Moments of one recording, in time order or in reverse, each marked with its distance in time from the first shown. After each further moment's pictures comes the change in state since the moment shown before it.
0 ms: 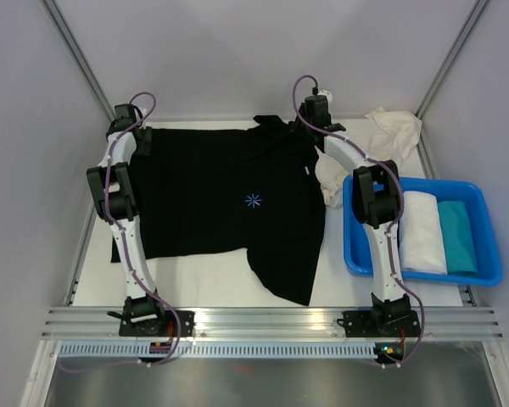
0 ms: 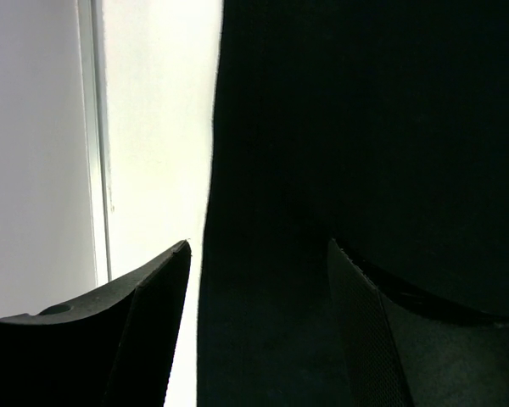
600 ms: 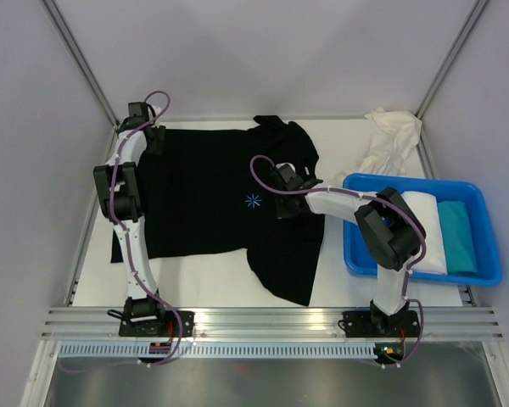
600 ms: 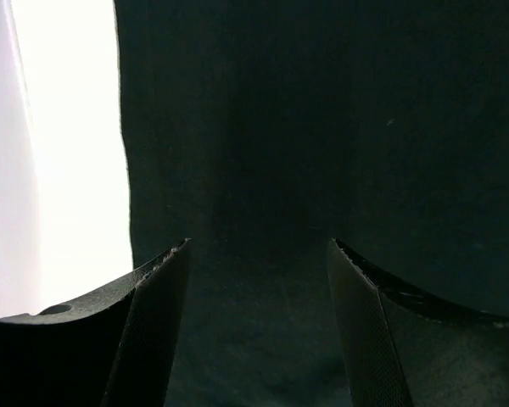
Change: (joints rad) left arm -0.073 -0.058 -0.055 -0.011 0.035 0.000; right arm 0.362 -0.523 -0.859 -0.201 0.053 -0.157
